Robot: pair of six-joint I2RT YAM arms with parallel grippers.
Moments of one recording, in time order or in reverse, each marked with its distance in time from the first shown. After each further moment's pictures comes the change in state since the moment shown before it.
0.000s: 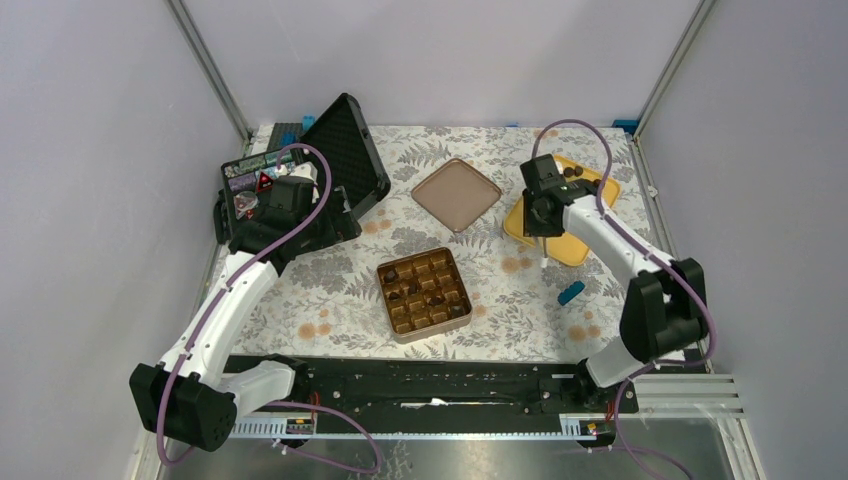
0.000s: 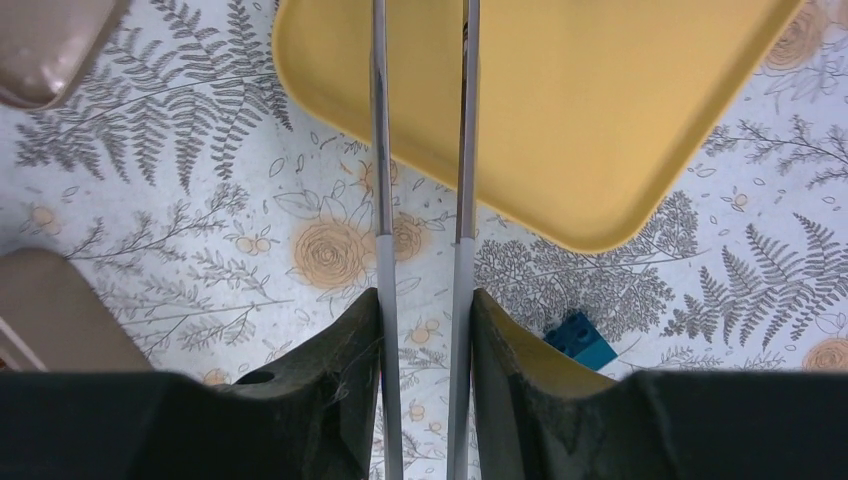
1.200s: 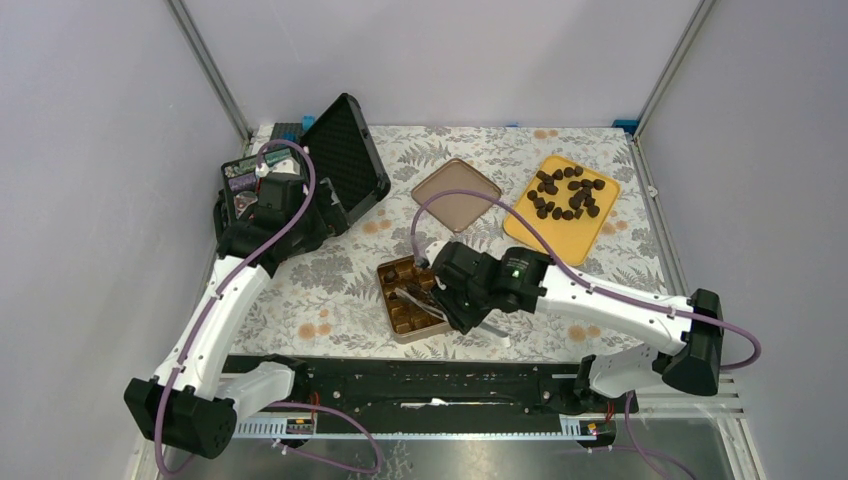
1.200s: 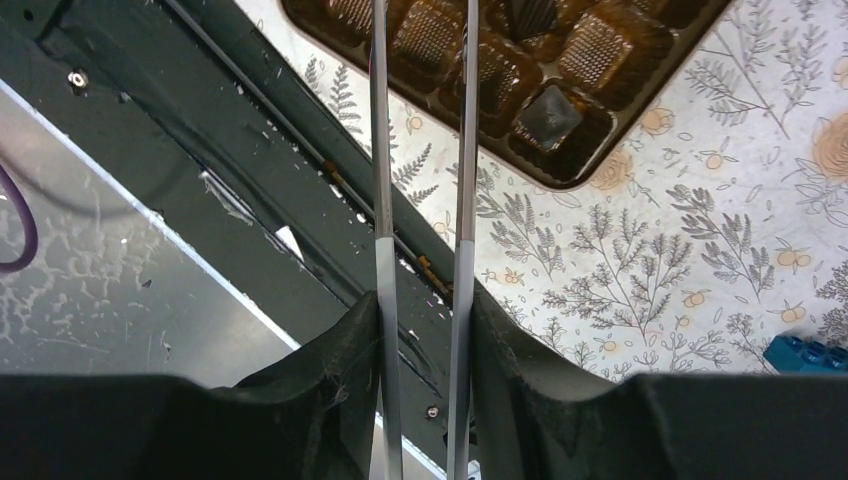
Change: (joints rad) left arm 0.024 -0.032 0.051 -0.048 -0.061 -0.083; right arm 0.806 -0.230 0.023 -0.217 -0.228 -0.004
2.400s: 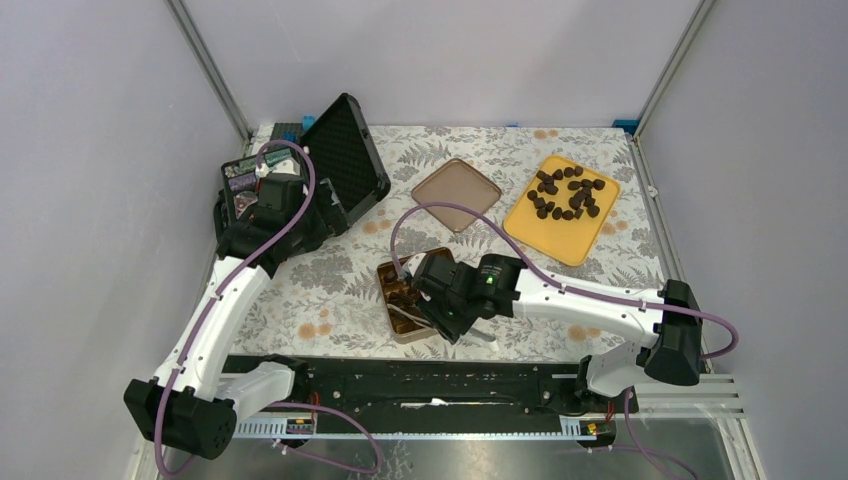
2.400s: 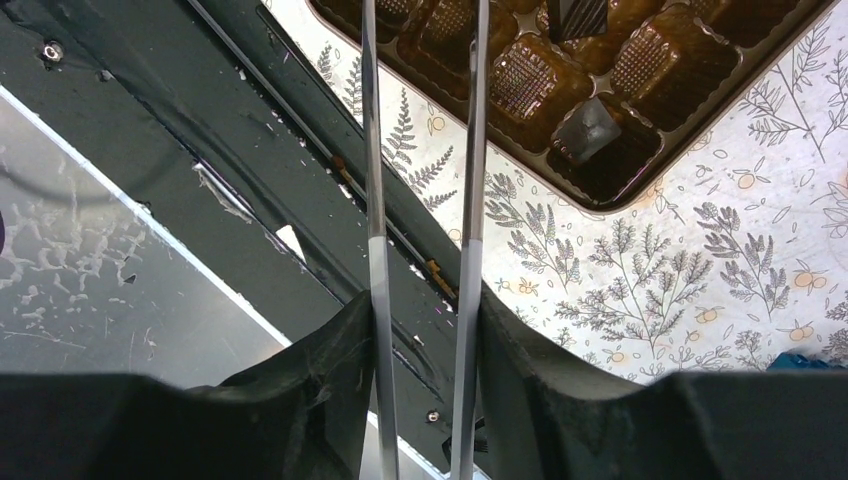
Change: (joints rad) left arm 0.000 -0.007 -0.002 0.000 0.004 0.000; right arm 0.073 0.112 0.027 0.007 0.011 -0.006
